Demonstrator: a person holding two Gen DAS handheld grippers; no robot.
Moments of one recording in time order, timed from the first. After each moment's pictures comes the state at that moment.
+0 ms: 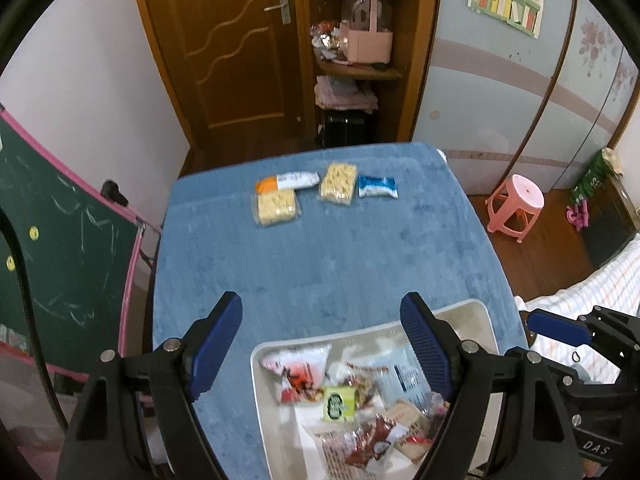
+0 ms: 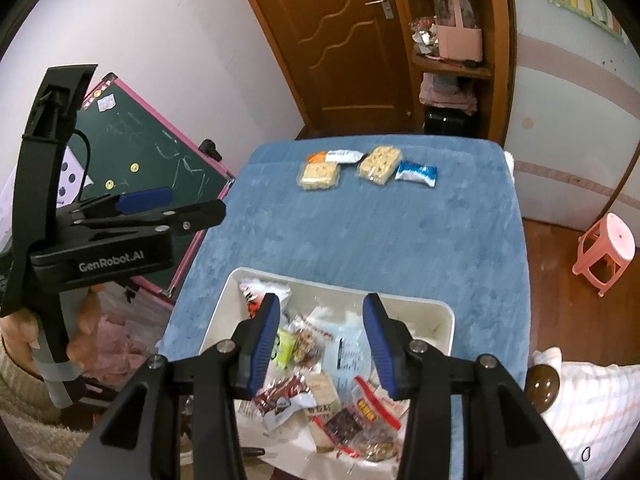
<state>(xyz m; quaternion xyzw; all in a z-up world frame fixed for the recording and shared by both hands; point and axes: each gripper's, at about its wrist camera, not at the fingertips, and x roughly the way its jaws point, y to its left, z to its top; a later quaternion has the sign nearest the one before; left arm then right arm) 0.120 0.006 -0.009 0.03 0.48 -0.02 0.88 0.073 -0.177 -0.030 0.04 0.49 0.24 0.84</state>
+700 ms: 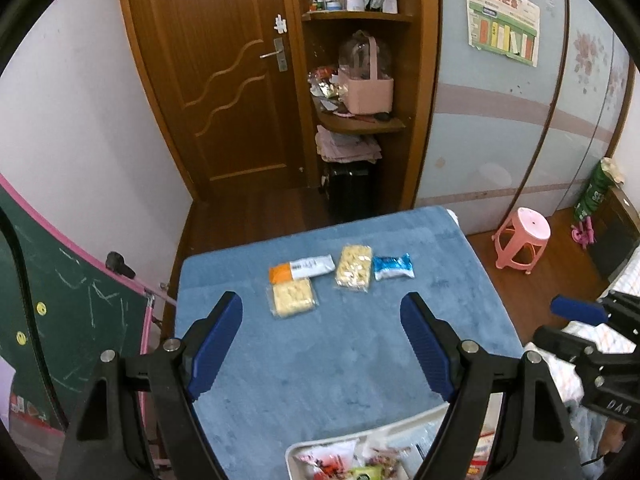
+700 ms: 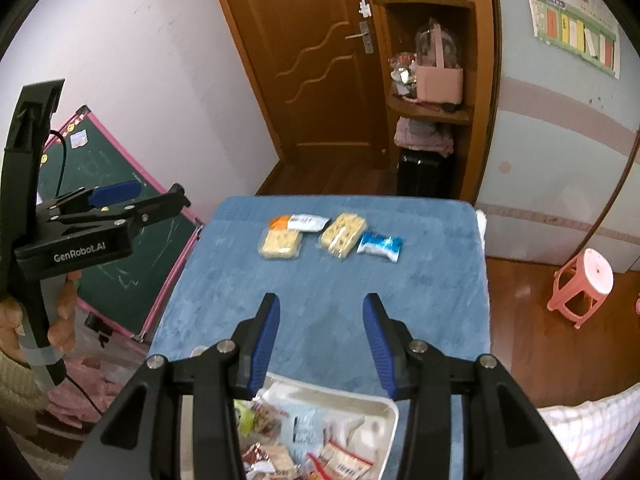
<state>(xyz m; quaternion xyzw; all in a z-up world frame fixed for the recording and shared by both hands) 0.214 0.022 0.042 0.05 0.42 -0.02 0.91 0.165 -0.191 0.010 0.02 0.44 0.20 0.87</state>
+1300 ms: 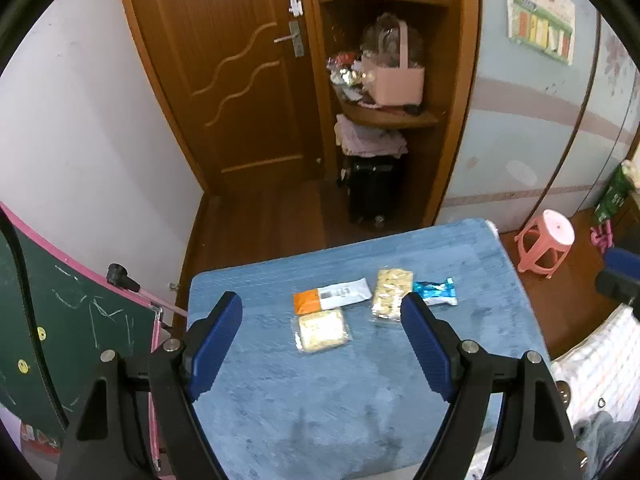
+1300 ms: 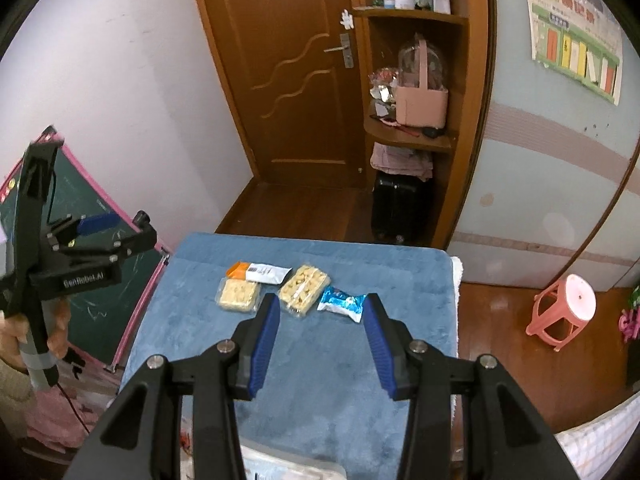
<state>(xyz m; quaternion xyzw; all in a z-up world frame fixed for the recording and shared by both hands) 0.323 0.055 0.013 0.06 0.45 0.00 0.89 0.270 -0.199 0.021 0.00 0.44 0.16 0.88</state>
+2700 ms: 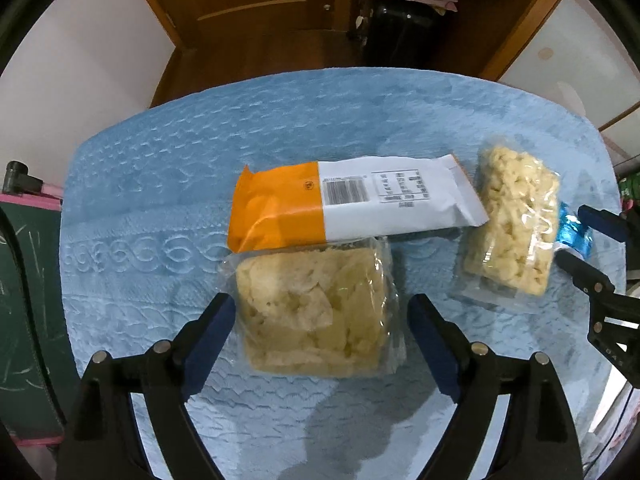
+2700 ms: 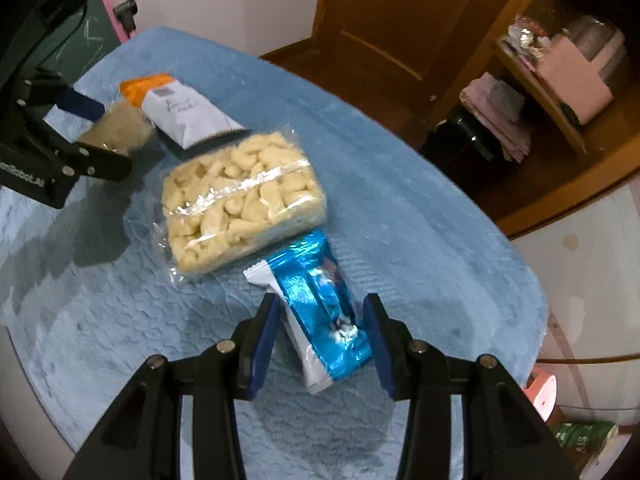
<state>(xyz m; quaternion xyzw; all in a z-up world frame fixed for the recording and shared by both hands) 0.440 0.072 -0.283 0.00 0.66 0.02 0.75 0.409 -0.109 -0.252 -0.28 0.54 0.27 0.75</state>
